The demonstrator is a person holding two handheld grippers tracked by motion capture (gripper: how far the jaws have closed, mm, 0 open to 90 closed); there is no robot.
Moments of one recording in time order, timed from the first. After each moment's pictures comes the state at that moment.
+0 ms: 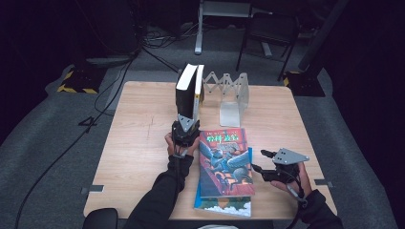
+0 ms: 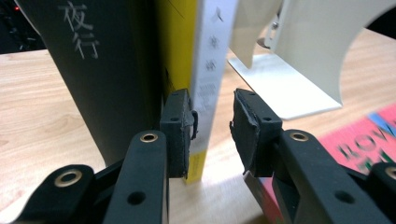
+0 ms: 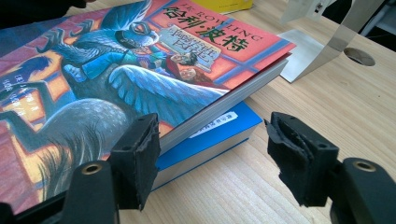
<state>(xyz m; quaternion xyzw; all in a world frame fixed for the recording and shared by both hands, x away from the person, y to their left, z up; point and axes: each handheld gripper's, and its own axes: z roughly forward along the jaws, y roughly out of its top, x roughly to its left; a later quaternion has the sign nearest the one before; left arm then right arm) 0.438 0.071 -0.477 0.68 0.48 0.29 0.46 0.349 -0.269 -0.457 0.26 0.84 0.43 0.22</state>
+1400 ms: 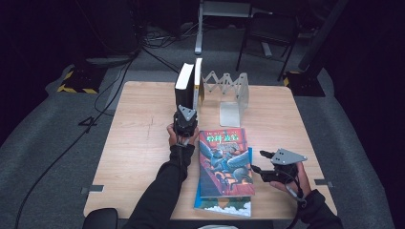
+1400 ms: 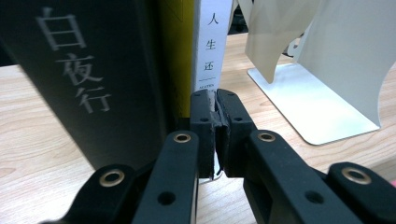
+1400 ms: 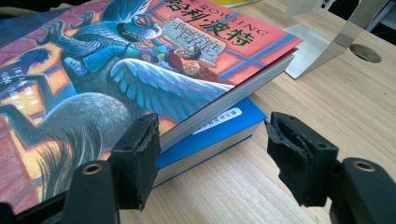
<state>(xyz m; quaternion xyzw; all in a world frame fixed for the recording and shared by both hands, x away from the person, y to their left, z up) 0.478 0.065 -0.468 0.68 0.50 0.30 0.44 0.350 -0.266 -0.459 0.26 0.84 0.42 0.22</state>
